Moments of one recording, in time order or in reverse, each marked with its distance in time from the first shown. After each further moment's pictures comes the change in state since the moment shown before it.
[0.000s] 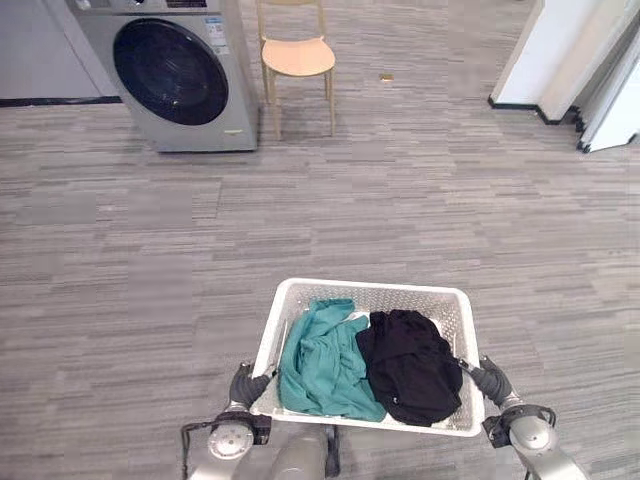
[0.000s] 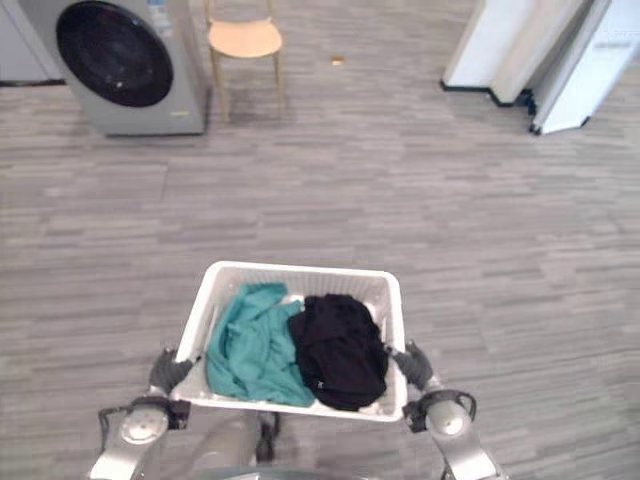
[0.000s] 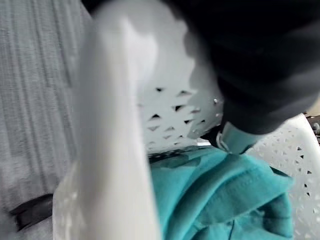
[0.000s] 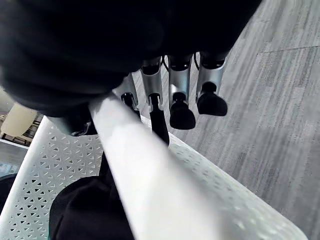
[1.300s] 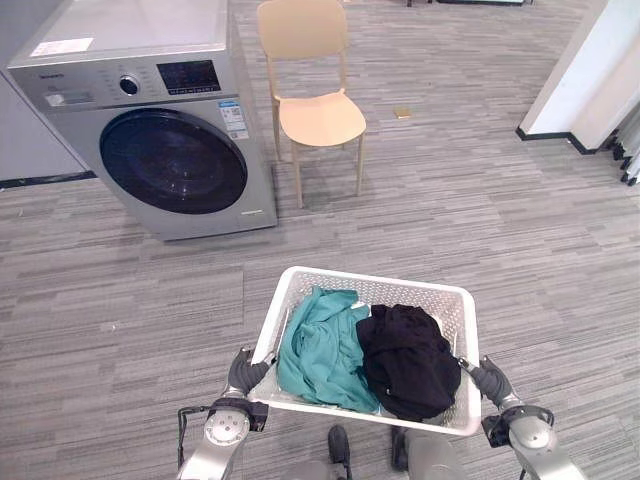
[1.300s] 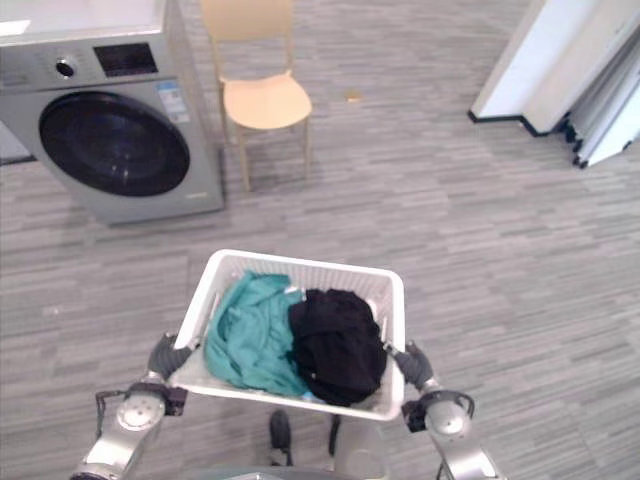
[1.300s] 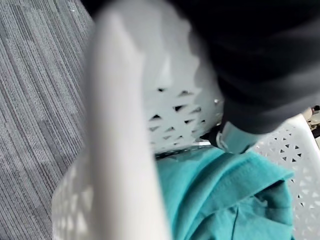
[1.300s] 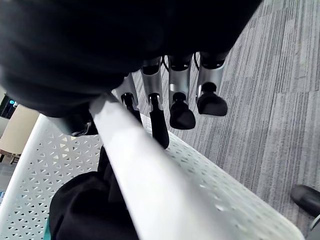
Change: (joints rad) left arm -0.050 0.005 0.005 0.025 0.033 0.002 -0.030; right arm -0.034 0.016 -0.024 0.032 0.023 0.012 0.032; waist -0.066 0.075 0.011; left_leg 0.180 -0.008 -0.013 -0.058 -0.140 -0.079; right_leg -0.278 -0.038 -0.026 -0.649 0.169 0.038
